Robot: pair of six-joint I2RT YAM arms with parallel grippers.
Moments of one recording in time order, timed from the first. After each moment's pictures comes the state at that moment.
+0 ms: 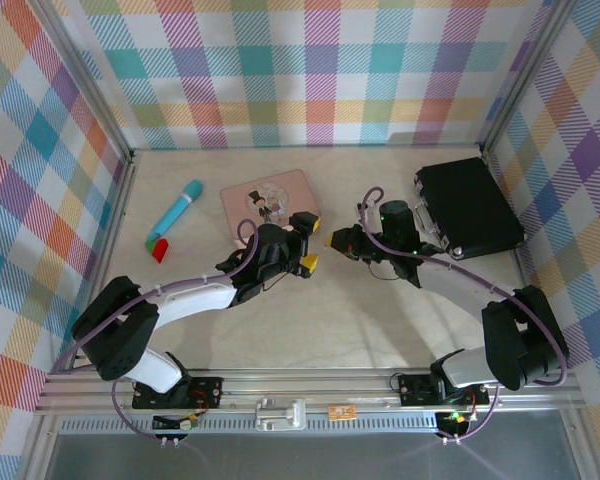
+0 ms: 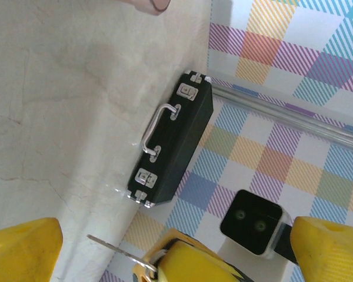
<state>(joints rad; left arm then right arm) -0.79 1.50 0.78 0.37 0.01 -1.85 0.46 1.38 0.77 0.09 -0.63 0.86</state>
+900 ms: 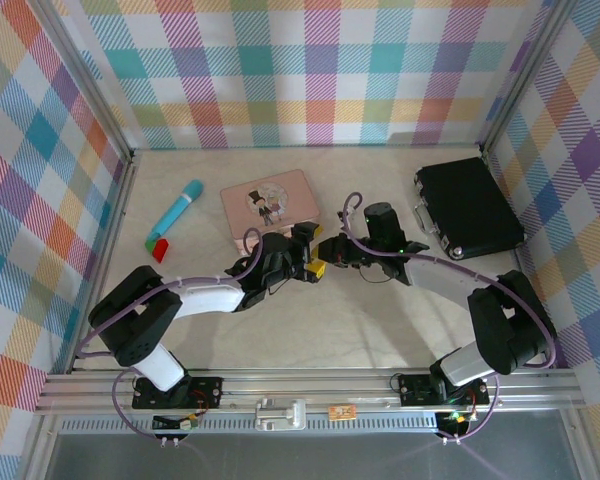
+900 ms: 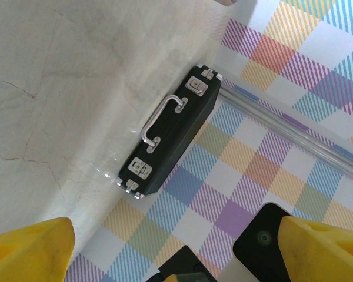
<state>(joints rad) -0.79 1.60 0.71 0.56 0.05 -2.03 0.52 1.48 0.80 0.10 -0.75 0.76</state>
